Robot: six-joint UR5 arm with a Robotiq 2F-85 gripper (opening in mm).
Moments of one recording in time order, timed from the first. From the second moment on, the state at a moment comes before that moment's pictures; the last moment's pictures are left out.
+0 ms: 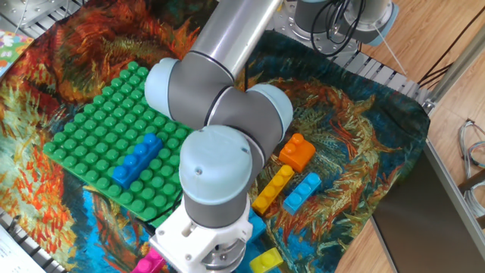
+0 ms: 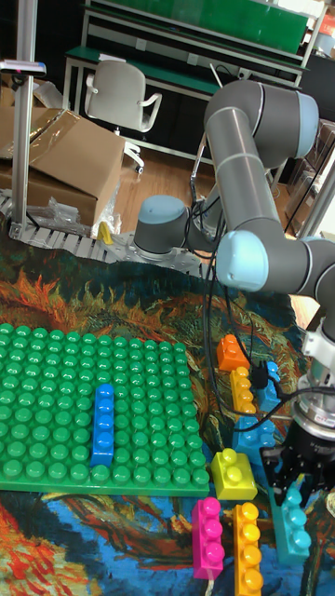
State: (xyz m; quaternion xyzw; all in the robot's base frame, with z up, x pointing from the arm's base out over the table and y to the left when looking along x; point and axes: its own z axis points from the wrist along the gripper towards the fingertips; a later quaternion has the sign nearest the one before) arm 0.724 0.251 0.045 0.02 0.99 0.06 0.09
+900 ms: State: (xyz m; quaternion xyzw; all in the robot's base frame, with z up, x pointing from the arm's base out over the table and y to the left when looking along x) arm 0.693 0.251 0.085 -0.01 0.99 0.07 0.07
